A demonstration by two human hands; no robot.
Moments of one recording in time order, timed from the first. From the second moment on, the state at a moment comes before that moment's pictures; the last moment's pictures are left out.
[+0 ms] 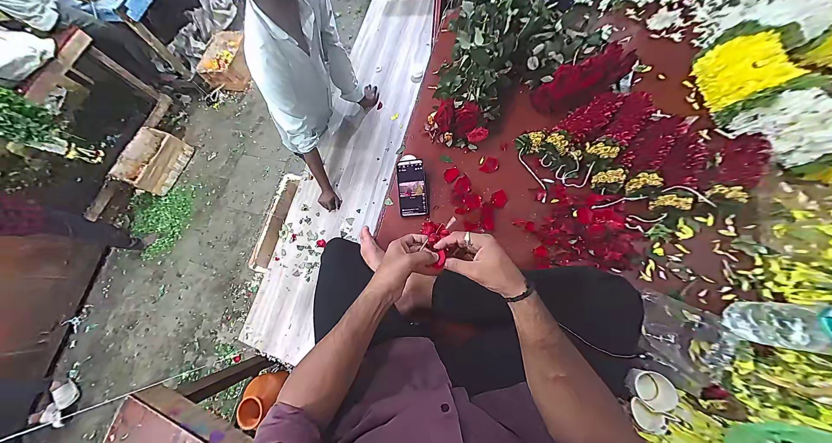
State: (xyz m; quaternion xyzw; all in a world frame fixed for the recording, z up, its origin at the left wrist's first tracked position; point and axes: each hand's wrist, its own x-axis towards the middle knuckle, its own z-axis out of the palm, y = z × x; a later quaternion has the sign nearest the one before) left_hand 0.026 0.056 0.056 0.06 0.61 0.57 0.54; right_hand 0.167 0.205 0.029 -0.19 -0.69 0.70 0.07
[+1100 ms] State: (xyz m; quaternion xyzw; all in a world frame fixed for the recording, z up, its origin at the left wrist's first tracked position) left_hand 0.018 0.050 0.048 0.21 0.73 0.46 0.46; right_hand 0.149 0.161 0.025 -0.46 -0.47 0.74 0.14
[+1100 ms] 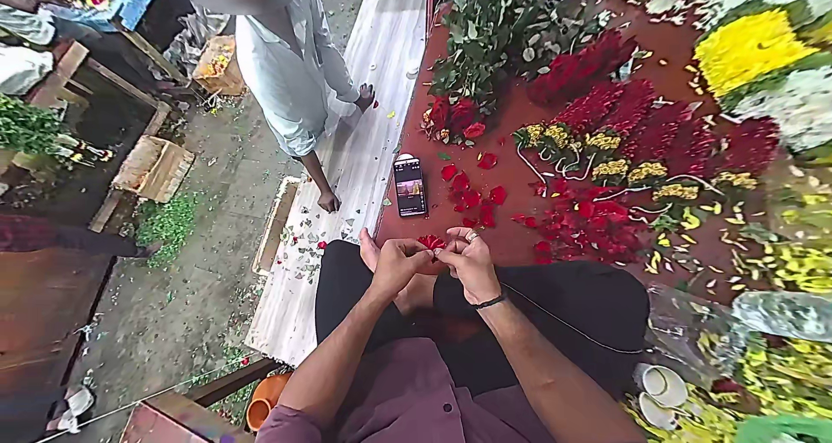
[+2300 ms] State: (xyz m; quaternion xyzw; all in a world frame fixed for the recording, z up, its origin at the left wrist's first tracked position) left_hand -0.003 0.090 0.101 0.34 0.80 0.35 0.36; right_hand 0.166 0.189 0.030 -0.14 -0.55 0.81 0.15
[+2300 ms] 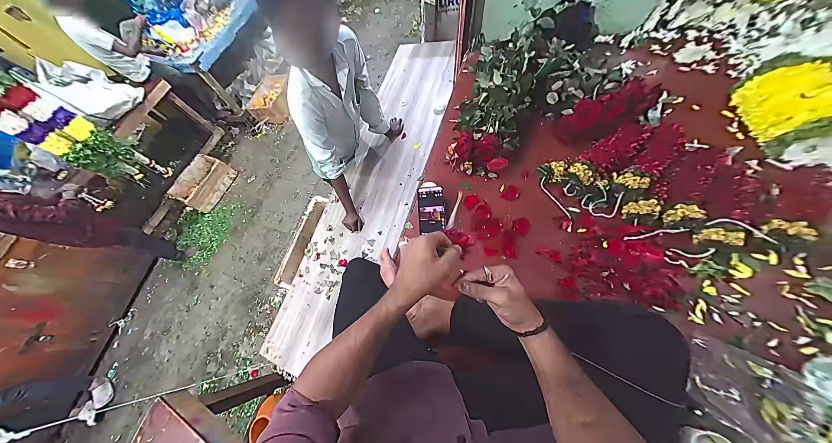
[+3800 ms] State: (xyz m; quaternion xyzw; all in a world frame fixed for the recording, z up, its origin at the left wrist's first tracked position) left_hand -0.012 0.024 0.049 0.30 0.76 0.33 0.47; right_hand 0.109 0.328 -0.072 -0.51 -0.77 0.39 -0.05
